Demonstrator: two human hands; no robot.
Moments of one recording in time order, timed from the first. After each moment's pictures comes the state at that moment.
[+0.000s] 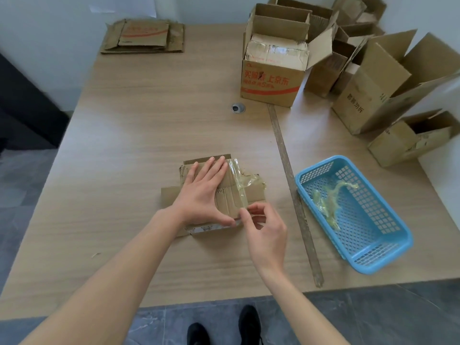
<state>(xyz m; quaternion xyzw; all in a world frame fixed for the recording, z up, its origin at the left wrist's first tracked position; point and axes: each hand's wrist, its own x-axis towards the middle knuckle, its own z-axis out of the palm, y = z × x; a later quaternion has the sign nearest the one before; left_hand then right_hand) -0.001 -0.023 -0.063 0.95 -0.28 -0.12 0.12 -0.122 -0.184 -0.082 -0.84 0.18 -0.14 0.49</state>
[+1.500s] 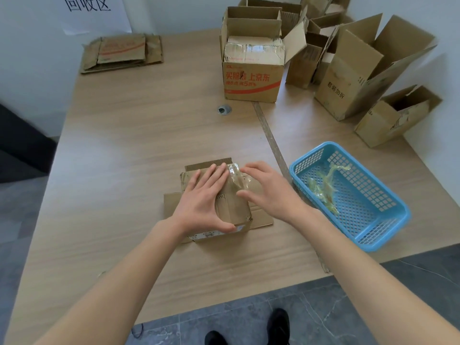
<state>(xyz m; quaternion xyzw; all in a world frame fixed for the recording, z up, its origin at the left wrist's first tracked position) -0.011 -0.019 -0.066 0.93 -0.34 -0.08 0.12 -0.055 -0.235 -0.033 -0.93 -0.04 0.03 0.35</state>
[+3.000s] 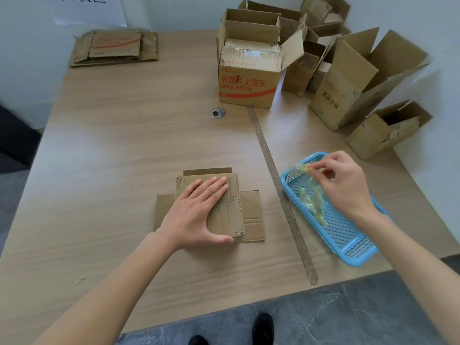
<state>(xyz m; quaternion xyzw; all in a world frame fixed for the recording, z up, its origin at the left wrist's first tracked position) -0.020 -0.027 -0.065 0.92 -0.38 -0.05 0.10 -0.064 -0.381 -0.025 -0.94 0.08 -0.15 0.29</state>
